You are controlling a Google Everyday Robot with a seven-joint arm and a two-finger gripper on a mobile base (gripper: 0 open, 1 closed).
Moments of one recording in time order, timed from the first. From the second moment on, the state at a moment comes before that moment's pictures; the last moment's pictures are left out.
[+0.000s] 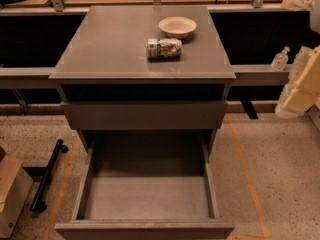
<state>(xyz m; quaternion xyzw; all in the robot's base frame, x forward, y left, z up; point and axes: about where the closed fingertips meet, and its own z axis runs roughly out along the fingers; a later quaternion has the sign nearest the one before) 0.421 -0.188 1.052 -0.60 0.75 -0.10 0.24</state>
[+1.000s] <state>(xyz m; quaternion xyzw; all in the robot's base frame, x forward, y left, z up) 0.486 -0.150 1.062 -0.61 0.73 -0.08 0.31</state>
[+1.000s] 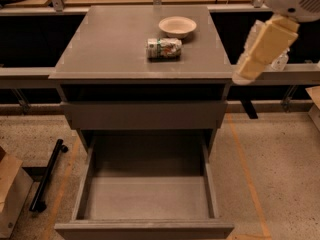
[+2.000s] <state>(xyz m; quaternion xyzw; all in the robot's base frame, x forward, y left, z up) 0.517 -0.165 1.036 -0.53 0.76 -0.03 0.37</state>
